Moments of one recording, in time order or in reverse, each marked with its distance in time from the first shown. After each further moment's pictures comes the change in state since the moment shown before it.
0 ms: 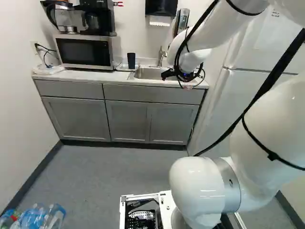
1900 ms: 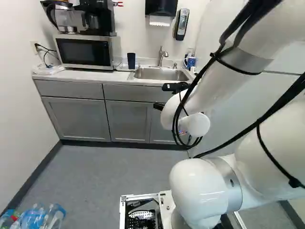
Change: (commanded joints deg) arm 5.7 6.2 34.2 -0.2 44.7 1.1
